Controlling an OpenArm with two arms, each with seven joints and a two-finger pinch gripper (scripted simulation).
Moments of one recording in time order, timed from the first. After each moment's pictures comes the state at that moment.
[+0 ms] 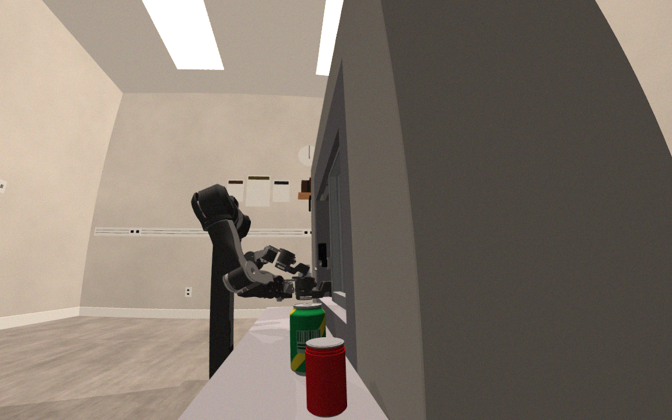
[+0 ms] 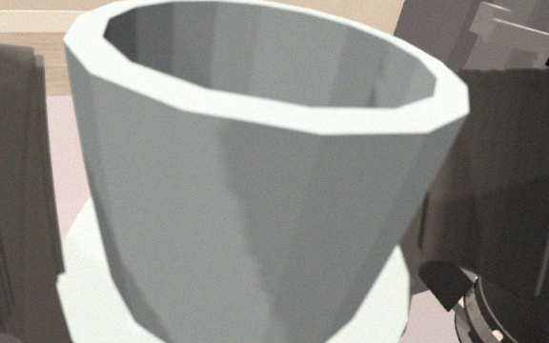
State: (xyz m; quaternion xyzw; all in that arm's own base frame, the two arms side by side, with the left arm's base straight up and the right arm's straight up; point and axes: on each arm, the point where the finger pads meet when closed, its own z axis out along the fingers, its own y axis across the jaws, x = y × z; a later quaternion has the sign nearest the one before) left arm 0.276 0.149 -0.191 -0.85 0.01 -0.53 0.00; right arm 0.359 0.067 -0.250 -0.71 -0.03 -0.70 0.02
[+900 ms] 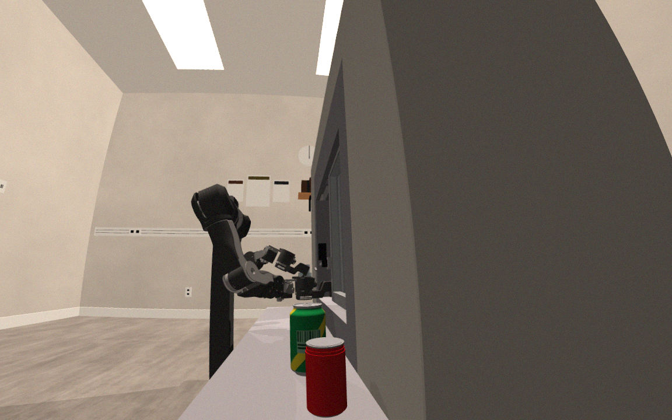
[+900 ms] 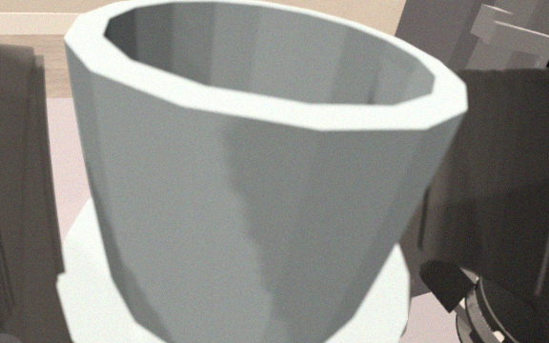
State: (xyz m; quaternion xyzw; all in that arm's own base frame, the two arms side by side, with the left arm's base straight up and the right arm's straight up) left arm 0.276 0.149 -0.190 -0.85 0.00 -0.53 0.00; right arm 0.359 0.066 -0.250 -0.71 -0.03 -0.70 0.02
